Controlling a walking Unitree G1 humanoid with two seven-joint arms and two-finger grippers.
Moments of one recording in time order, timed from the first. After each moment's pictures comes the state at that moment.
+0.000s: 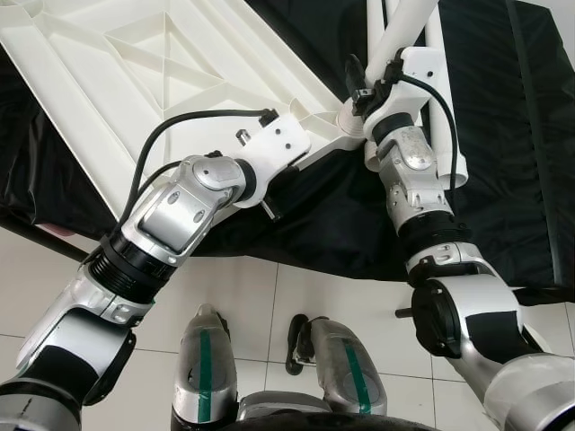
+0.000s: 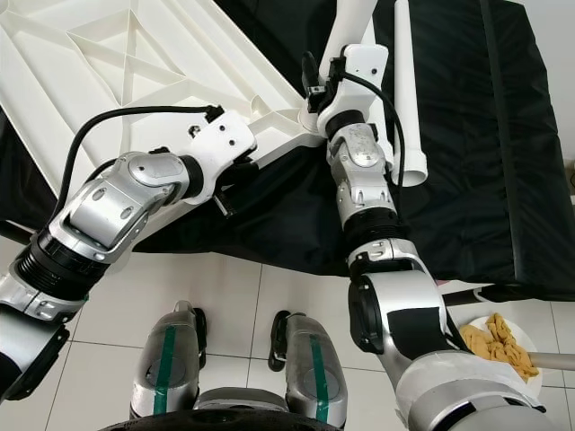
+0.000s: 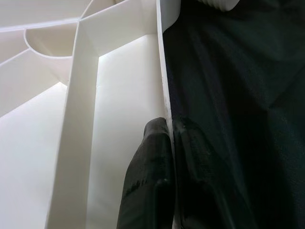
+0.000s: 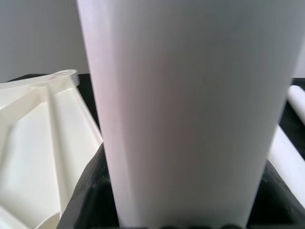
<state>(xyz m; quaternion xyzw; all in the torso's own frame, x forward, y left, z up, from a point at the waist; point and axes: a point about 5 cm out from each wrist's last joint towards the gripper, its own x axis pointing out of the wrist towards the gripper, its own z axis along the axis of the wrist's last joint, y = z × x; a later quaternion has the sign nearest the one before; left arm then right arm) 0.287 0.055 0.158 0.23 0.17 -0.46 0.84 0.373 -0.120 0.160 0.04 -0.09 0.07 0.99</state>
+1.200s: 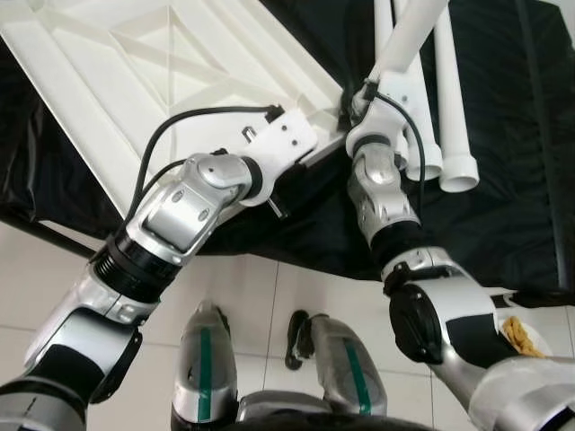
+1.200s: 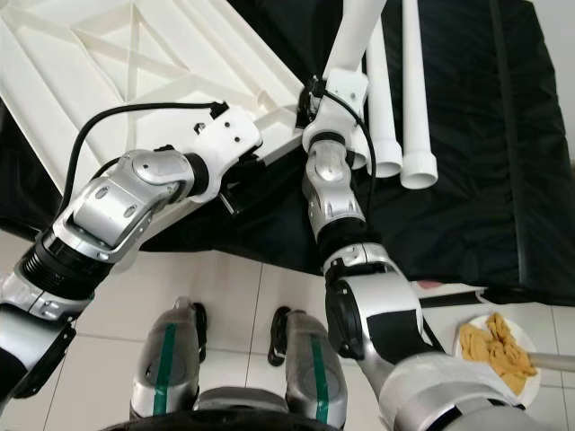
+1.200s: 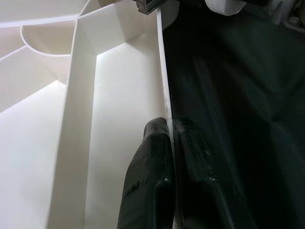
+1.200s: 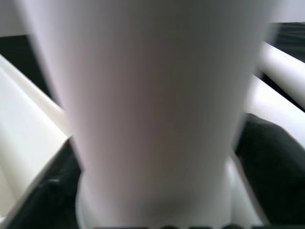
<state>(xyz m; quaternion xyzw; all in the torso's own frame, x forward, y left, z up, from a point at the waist) 0.285 0.048 0.166 0.22 0.16 -0.47 0.84 0.366 -0.110 0.132 0.05 -0.04 -0.06 1.00</state>
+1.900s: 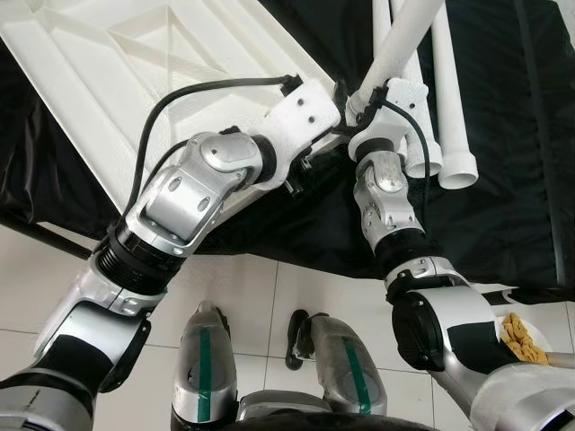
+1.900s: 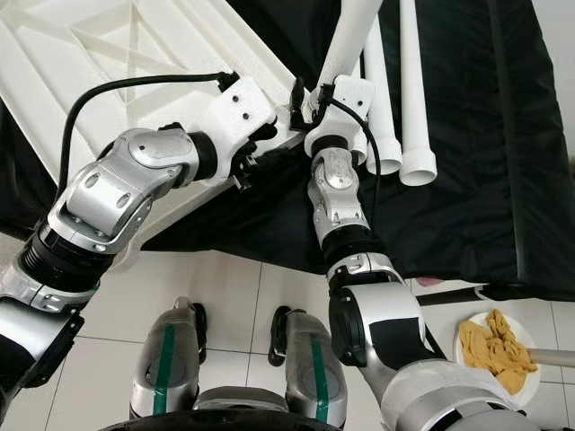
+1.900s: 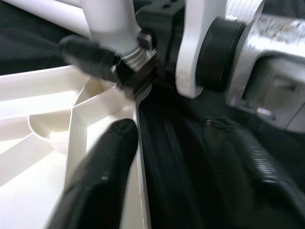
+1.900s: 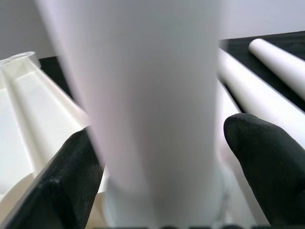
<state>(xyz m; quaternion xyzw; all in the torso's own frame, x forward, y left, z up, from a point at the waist) 0.283 0.038 0.196 0.20 0.10 -0.49 0.84 0.362 -0.115 0.139 0.07 -0.09 0.00 0.99</state>
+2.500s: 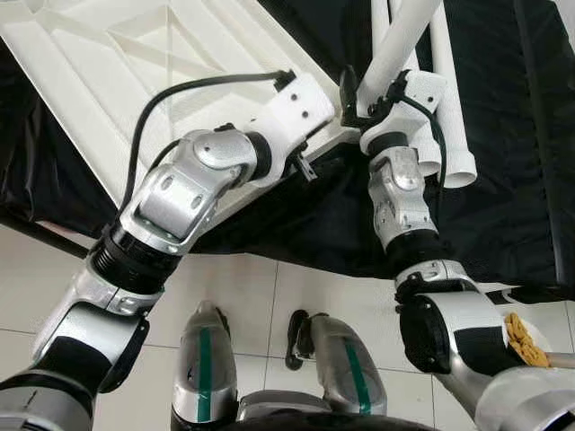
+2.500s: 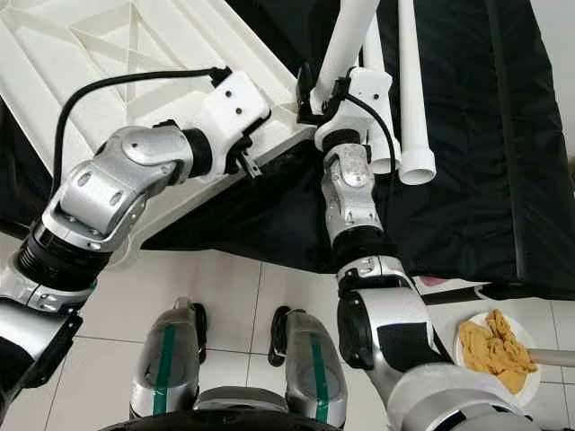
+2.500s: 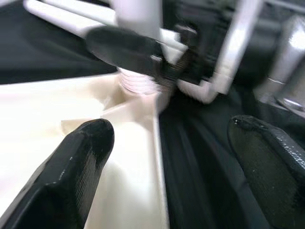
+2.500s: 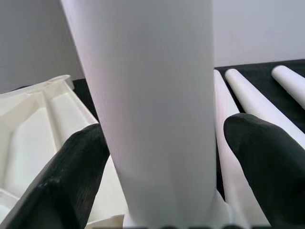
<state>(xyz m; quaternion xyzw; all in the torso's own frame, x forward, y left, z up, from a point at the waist) 0.291 0.050 0.208 0.18 0.07 -0.47 0.86 0.356 -0.128 0.152 0.08 -0.14 0.06 0.99</state>
